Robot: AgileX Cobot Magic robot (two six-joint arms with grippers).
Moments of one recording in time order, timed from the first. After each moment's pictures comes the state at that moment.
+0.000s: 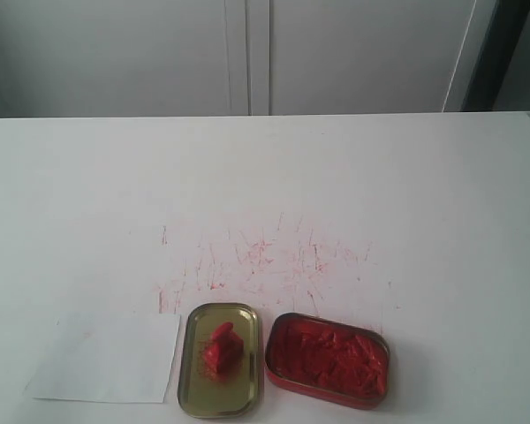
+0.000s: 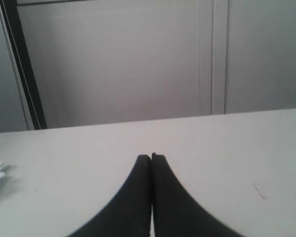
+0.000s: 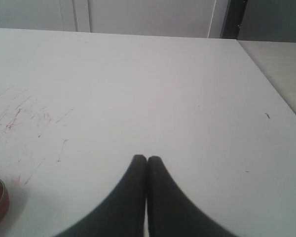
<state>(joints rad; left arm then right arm) -0.05 0.00 0.02 -0.05 -0.01 0.08 0.02 0.00 -0.01 -0.02 0.36 0.02</state>
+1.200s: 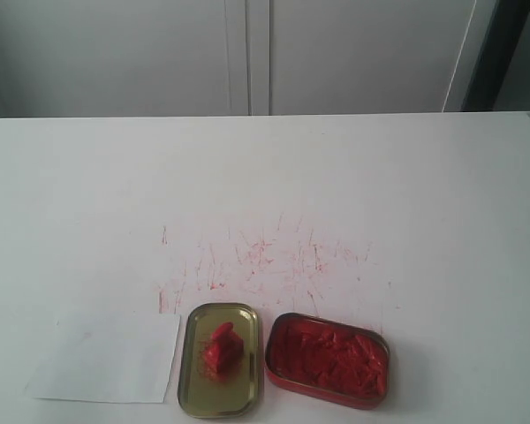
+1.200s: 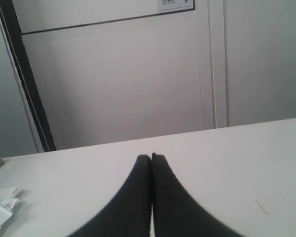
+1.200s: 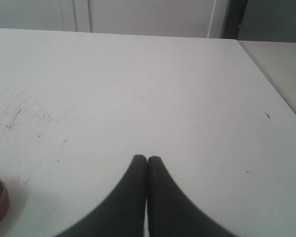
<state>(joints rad) -0.05 0.03 -0.17 -0.05 0.16 0.14 0.02 0.00 -0.01 -0.02 0.36 0.02</state>
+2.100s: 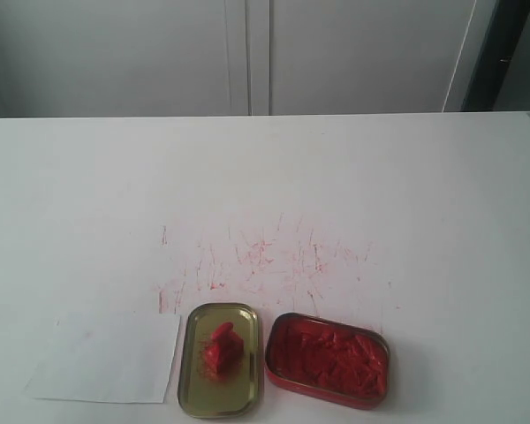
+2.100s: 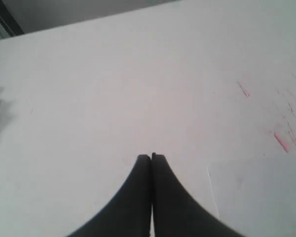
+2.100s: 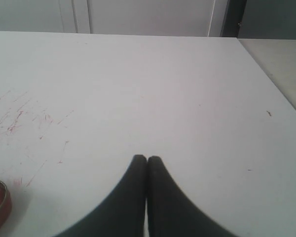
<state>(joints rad) -0.05 0.51 -0.59 -0.05 0.70 0.21 0.02 0.00 -0.01 -0.02 0.36 0.04</state>
